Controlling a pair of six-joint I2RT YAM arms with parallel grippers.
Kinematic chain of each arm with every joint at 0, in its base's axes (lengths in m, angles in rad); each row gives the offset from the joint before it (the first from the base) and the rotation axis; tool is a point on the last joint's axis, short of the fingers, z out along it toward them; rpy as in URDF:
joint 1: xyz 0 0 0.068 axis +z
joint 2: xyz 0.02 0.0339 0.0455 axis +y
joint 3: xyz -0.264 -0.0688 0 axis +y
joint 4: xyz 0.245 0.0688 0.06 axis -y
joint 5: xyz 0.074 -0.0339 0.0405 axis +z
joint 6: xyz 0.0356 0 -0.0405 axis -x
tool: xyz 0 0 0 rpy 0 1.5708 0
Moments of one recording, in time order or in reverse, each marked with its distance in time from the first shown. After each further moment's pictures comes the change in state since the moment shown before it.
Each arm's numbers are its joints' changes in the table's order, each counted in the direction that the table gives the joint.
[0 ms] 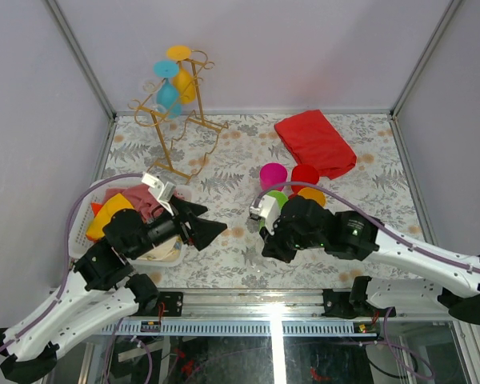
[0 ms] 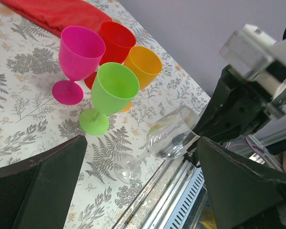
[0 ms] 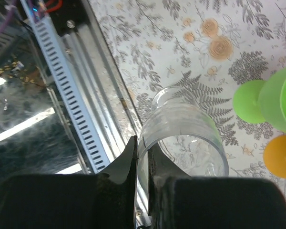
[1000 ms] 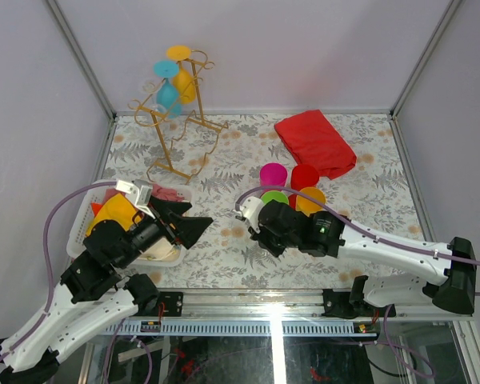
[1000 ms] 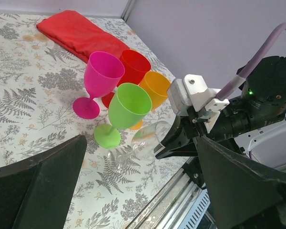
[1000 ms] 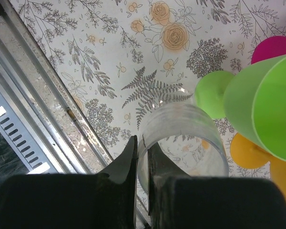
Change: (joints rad) left arm 0.000 -0.125 -0.006 -0.051 0.146 0.018; right arm 0.013 0.166 0.072 0.090 -0.235 0.052
